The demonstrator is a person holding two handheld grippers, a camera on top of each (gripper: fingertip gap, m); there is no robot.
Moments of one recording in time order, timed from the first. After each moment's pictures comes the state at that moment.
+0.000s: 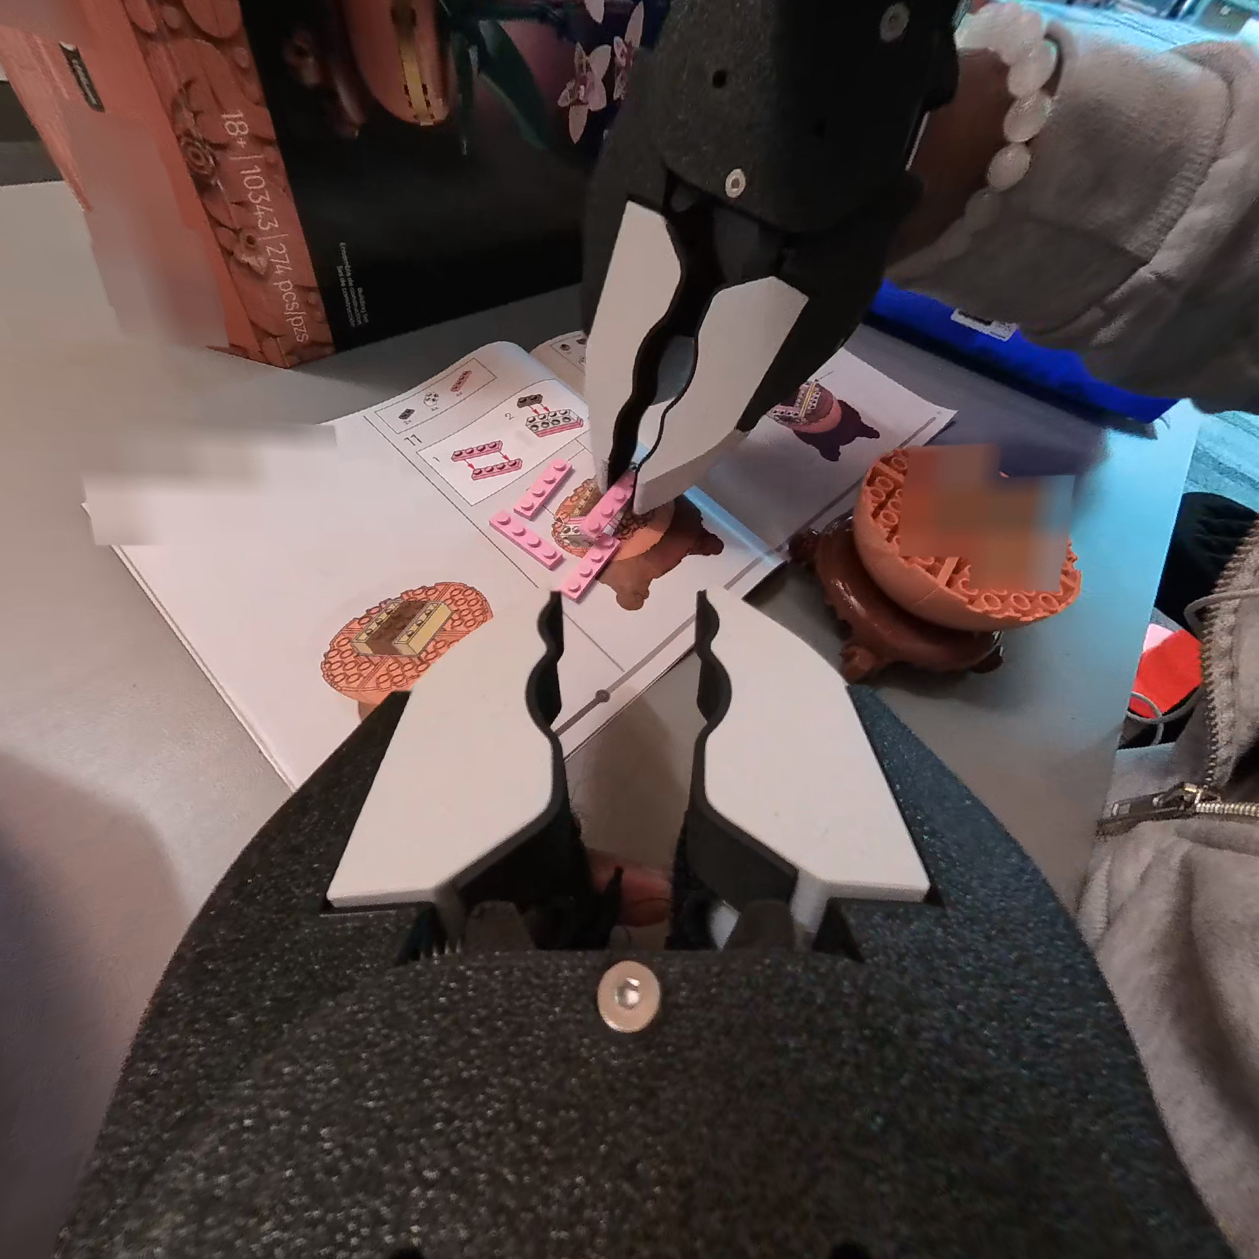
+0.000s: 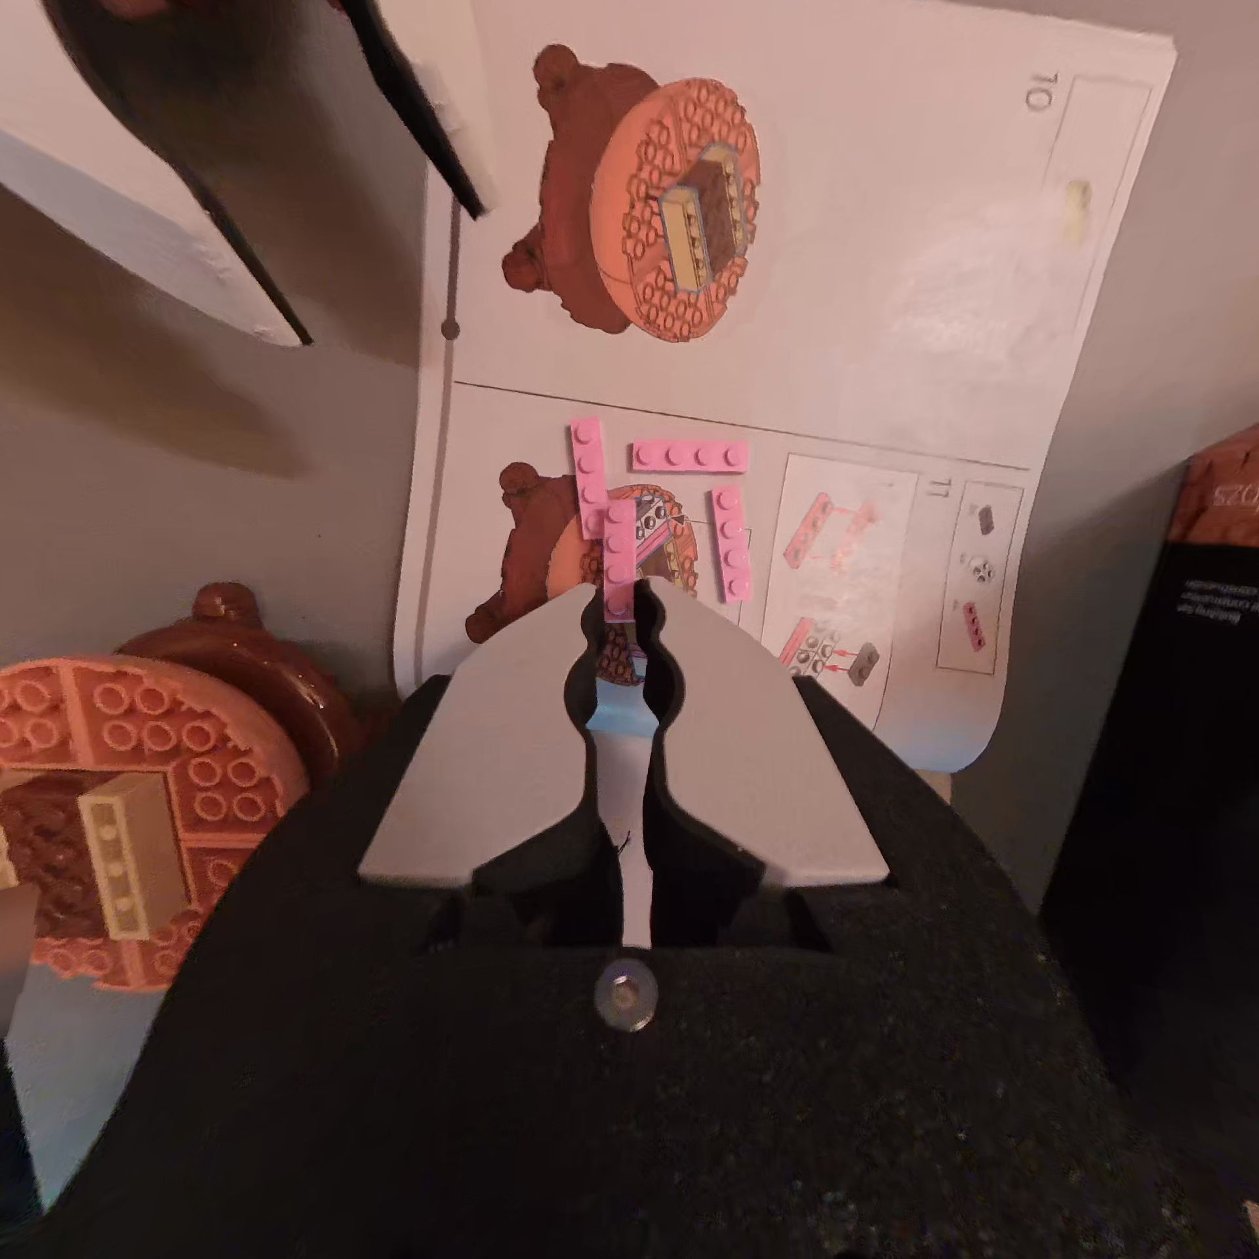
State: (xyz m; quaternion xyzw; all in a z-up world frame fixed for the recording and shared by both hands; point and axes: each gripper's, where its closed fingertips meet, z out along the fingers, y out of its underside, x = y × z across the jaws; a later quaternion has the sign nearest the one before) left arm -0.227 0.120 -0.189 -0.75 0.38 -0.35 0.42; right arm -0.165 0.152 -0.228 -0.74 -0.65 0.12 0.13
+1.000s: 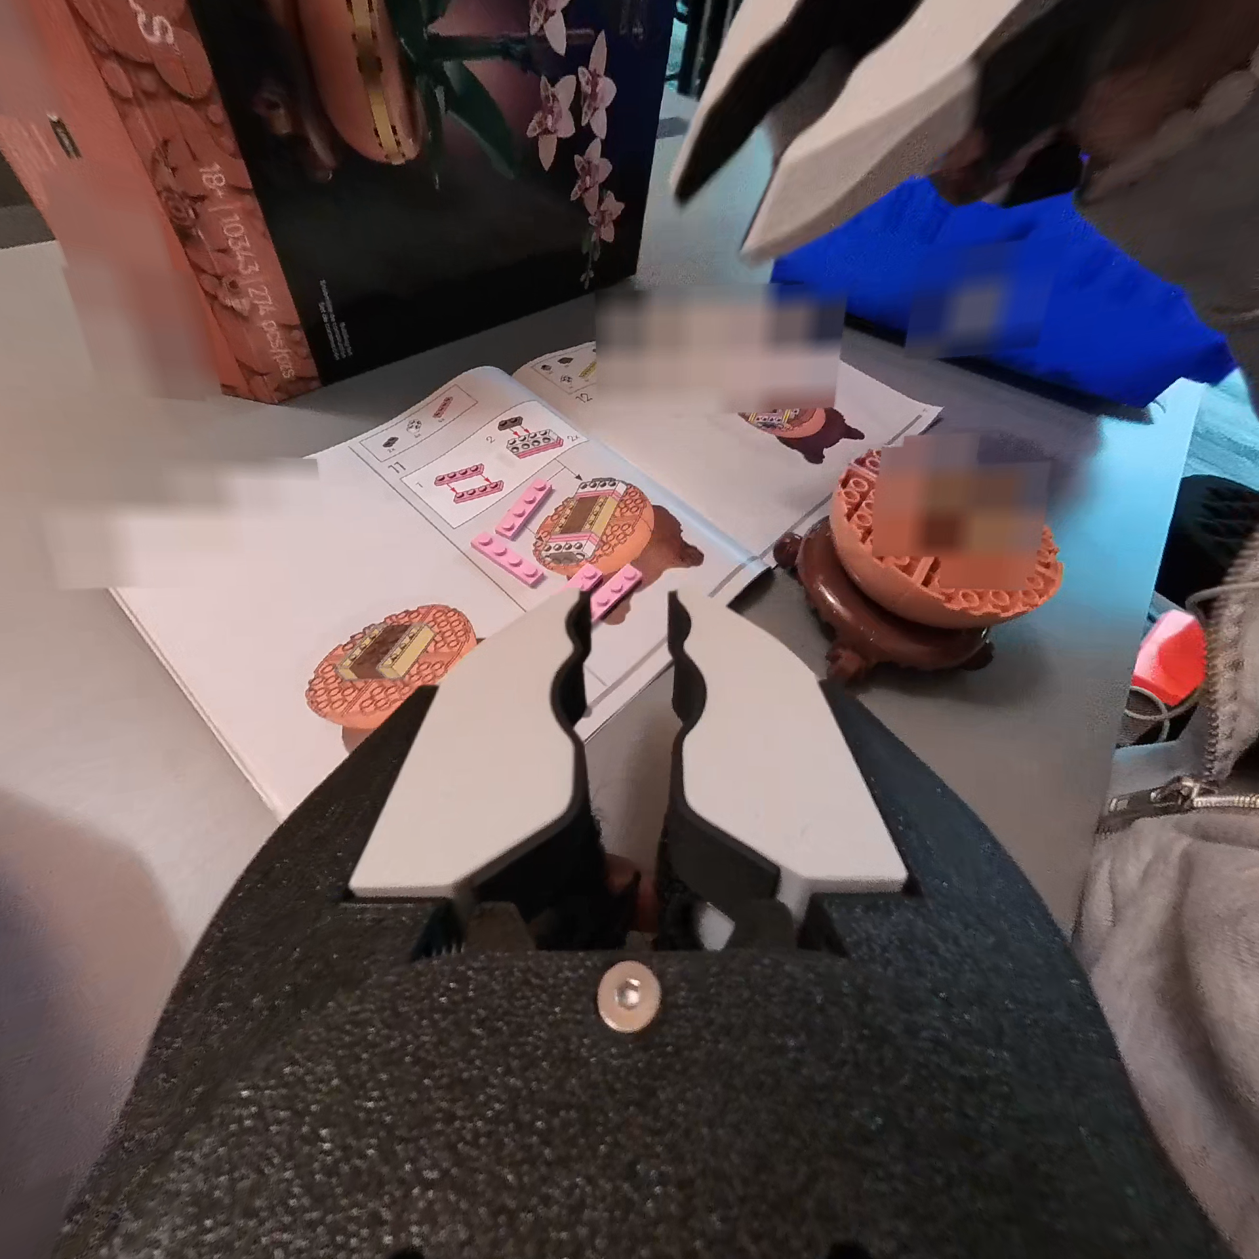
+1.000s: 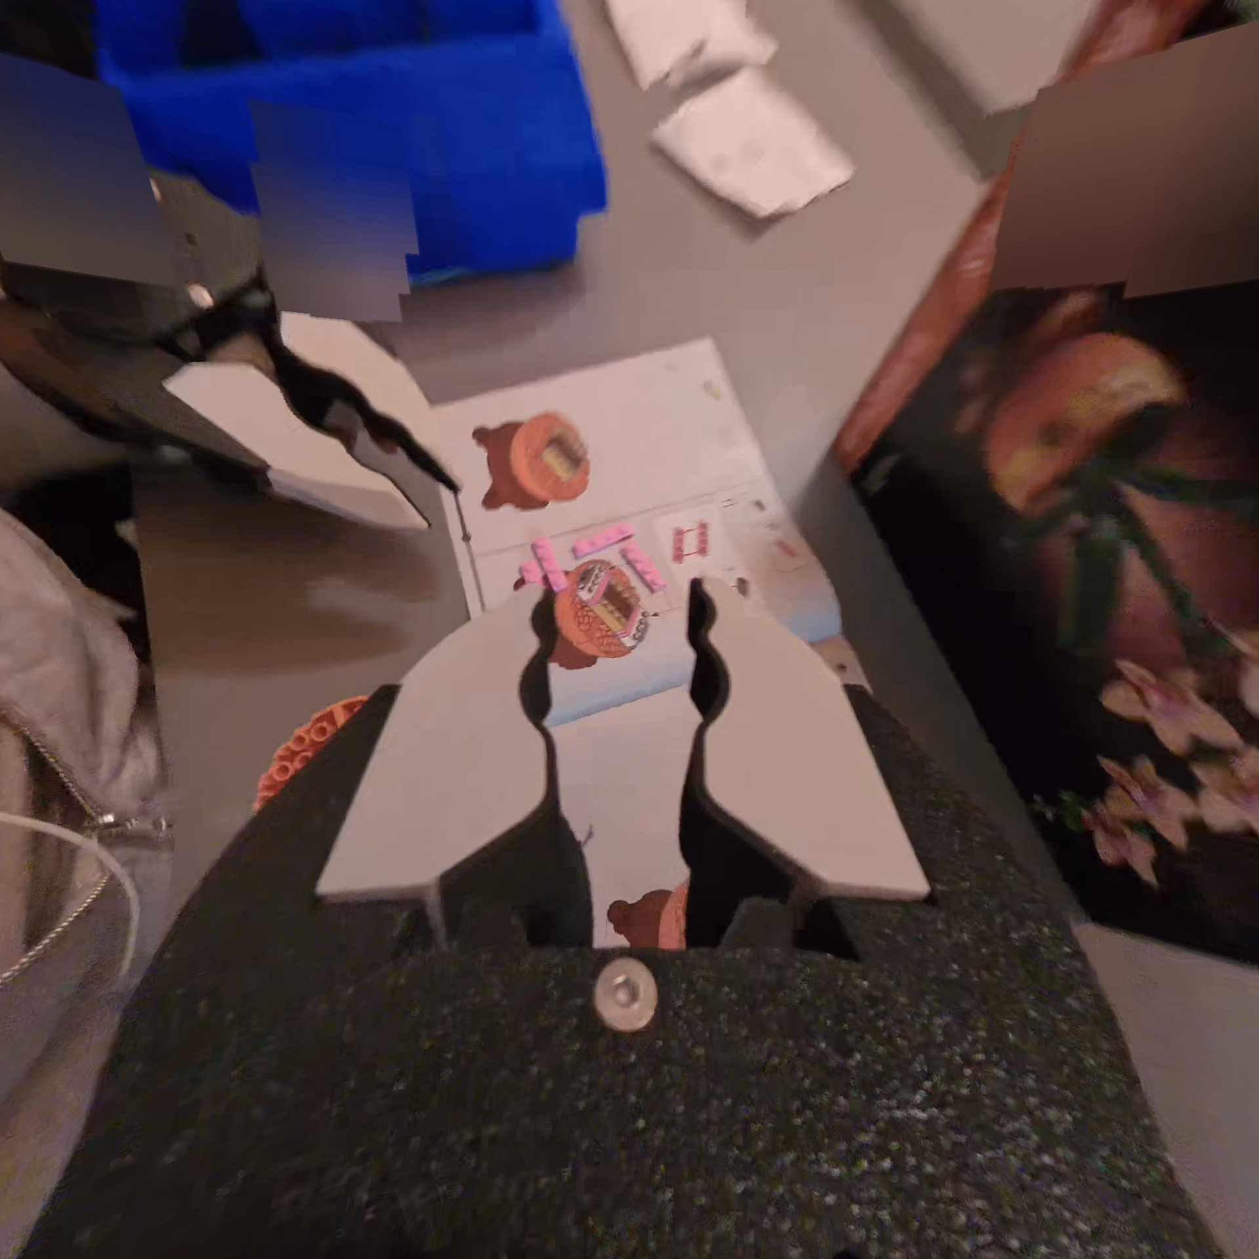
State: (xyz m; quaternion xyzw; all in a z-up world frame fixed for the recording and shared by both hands) left arm -0.221 0.114 -0.183 -0.73 0.40 -0.34 0.44; right arm -0.130 0.145 -0.120 -0.79 -0.43 0.20 0.38
